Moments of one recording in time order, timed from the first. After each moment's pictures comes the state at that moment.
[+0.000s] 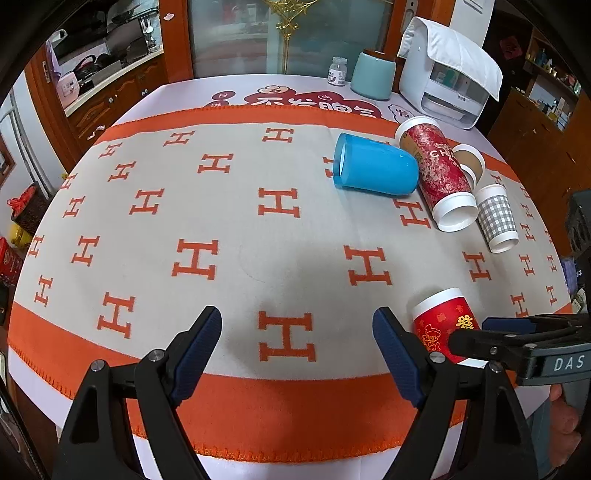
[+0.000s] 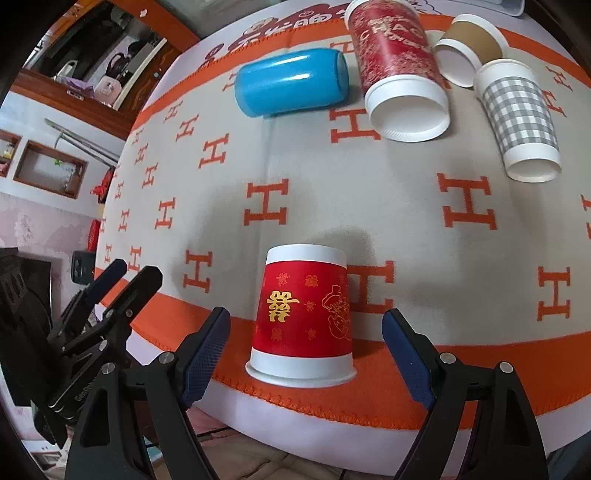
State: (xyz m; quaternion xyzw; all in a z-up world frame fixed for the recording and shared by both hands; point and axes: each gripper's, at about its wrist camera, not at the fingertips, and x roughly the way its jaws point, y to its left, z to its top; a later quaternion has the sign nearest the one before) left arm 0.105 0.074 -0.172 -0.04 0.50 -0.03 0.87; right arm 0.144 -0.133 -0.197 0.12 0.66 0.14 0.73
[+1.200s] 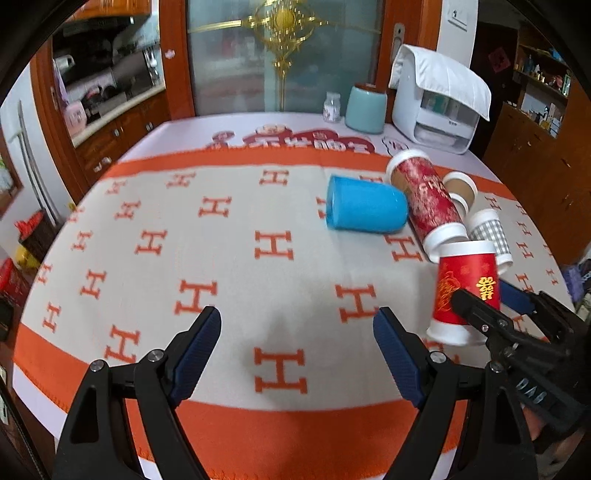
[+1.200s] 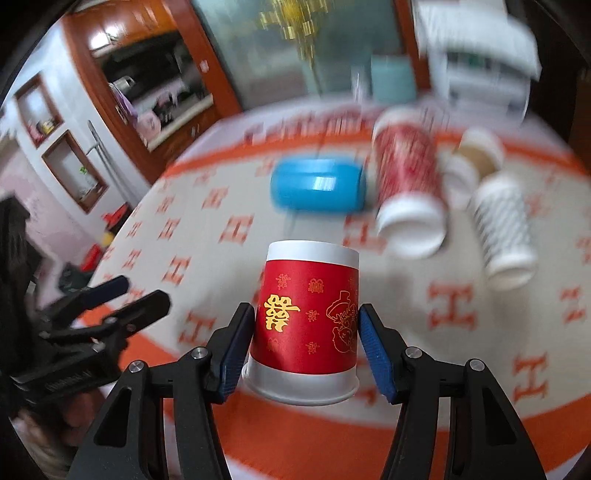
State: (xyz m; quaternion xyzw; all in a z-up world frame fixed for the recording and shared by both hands) left arm 0.099 0.060 -0.154 -0.02 0.42 -0.02 0.91; right arm 0.119 -0.125 -0.165 0.05 0.45 0.15 0.88
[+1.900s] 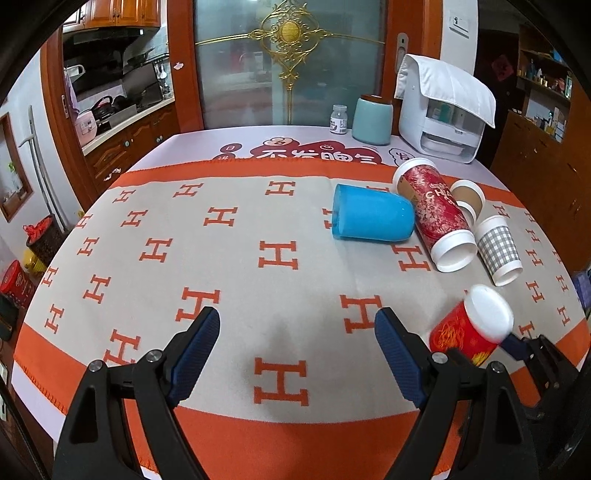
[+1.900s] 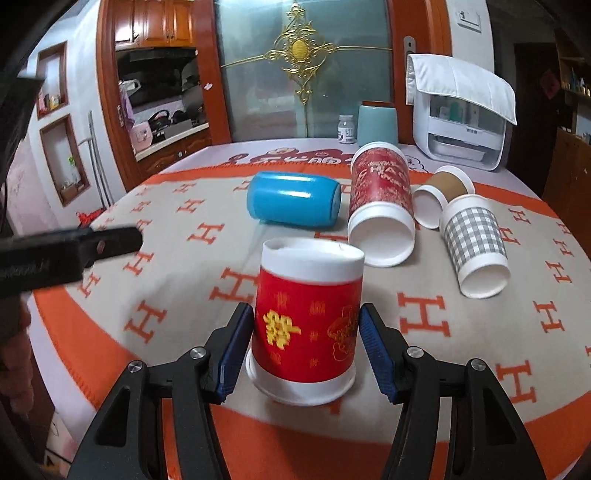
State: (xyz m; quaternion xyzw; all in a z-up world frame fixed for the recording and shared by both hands) left arm 0.098 0.054 -0.161 -0.01 0.40 0.00 0.92; right arm 0.079 -0.121 -0.211 -0.01 0.37 0.11 0.92
